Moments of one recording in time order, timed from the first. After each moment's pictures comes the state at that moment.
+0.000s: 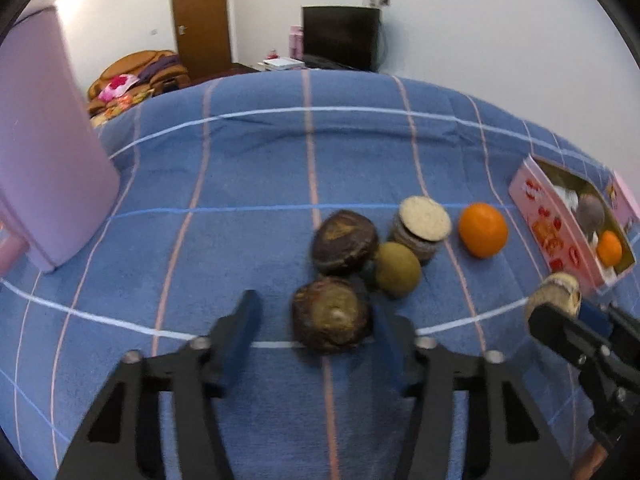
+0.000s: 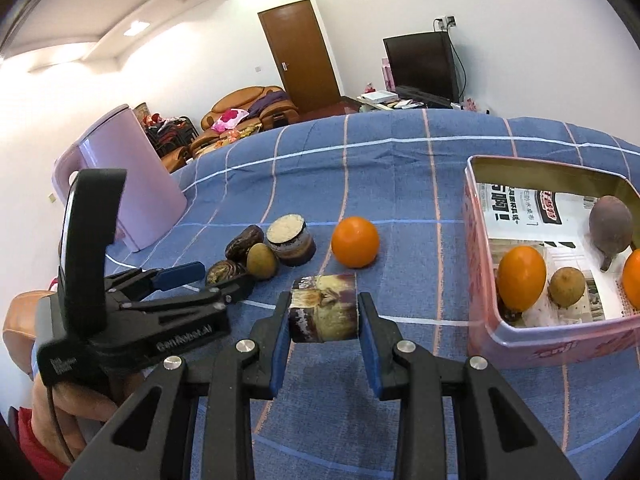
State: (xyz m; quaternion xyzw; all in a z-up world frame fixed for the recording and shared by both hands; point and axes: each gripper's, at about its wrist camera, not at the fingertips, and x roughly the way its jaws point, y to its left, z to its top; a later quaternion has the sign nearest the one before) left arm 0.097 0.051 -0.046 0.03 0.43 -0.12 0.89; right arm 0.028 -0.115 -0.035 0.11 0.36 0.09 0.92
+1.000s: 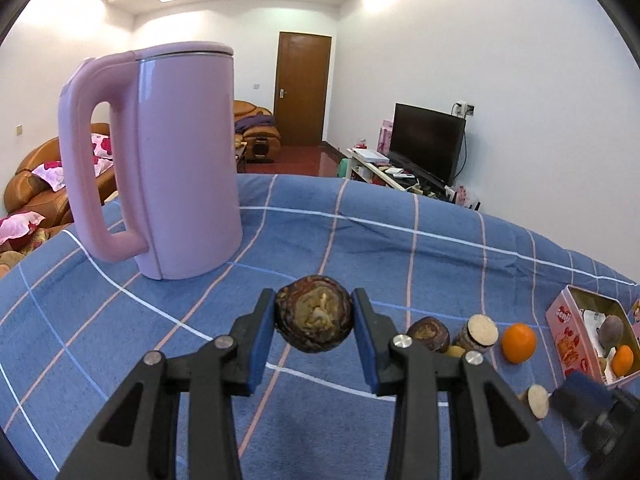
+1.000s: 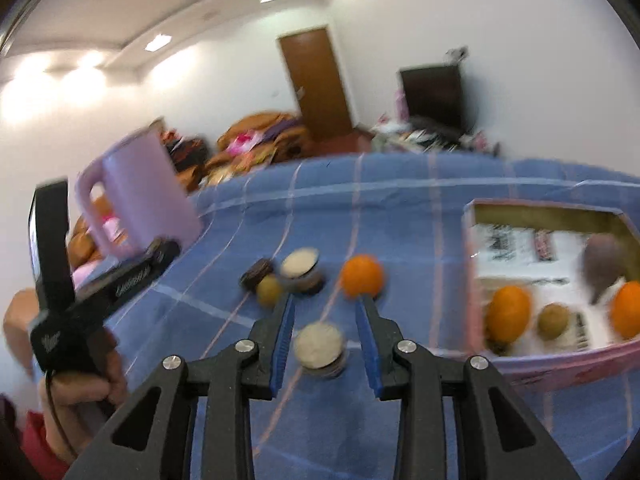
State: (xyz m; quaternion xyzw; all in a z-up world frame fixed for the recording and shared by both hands) left arm 0.063 0.103 -0.009 -0.05 0.28 0.03 0.96; right arm 0.017 -0.117 -0.020 0.08 0.33 0.12 0.93
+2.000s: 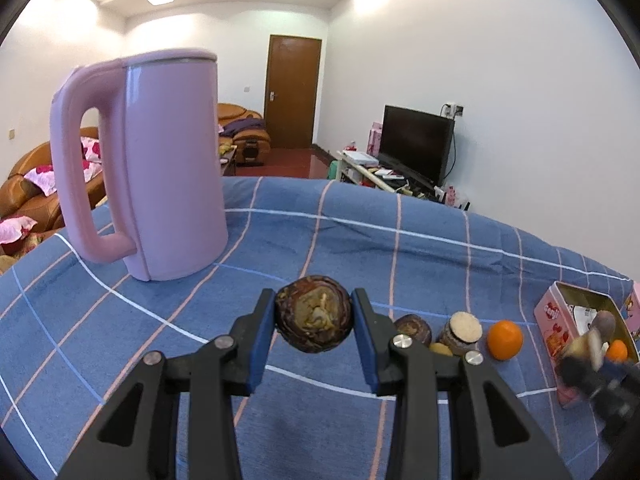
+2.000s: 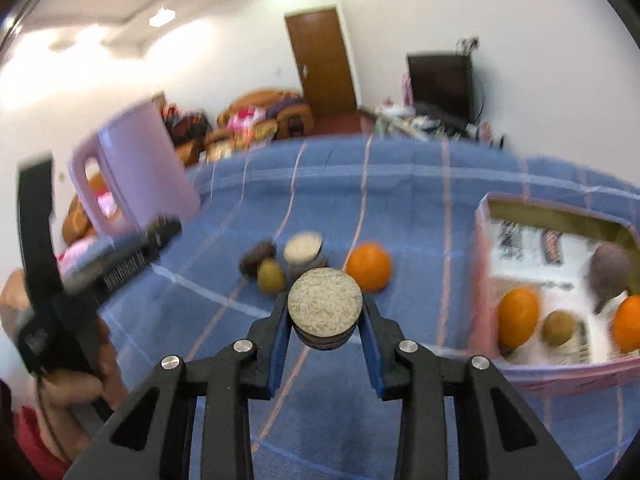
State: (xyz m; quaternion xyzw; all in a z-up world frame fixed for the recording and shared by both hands) left arm 0.055 0.092 -0.007 -0.05 0.26 0.01 0.96; right arm 0.001 -0.133 0.003 0.06 0.30 0.10 0.95
